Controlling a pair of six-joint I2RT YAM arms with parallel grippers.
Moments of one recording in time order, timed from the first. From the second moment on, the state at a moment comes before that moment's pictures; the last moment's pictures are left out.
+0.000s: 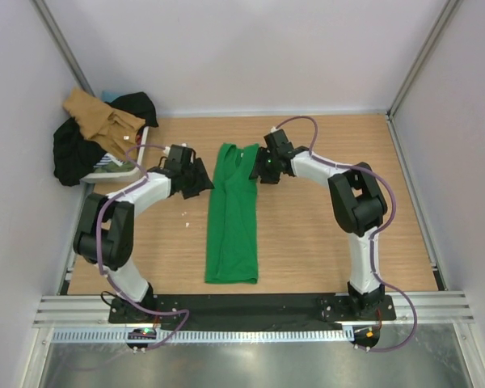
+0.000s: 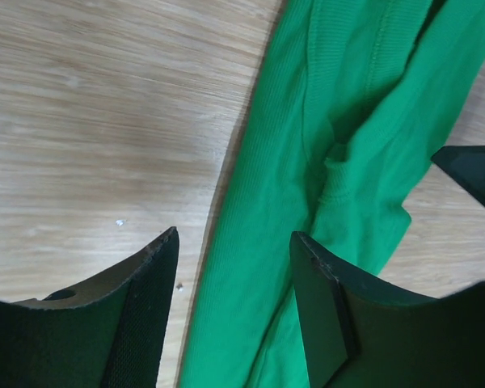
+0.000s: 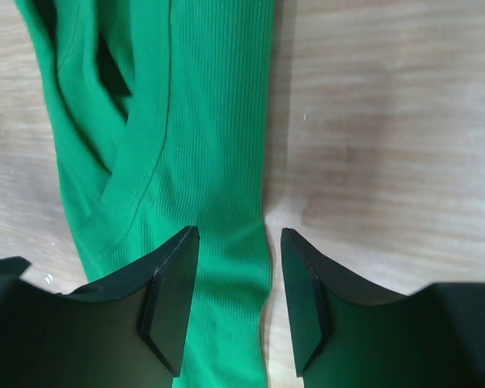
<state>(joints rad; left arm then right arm) -0.31 1.68 1.05 -0.27 0.08 -0.67 0.49 2.07 1.48 -0.32 -0.11 0.69</state>
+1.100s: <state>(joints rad) -0.36 2.08 1.39 -0.13 0.11 -0.73 0.30 2.41 1.96 -0.35 -0.21 0.62</state>
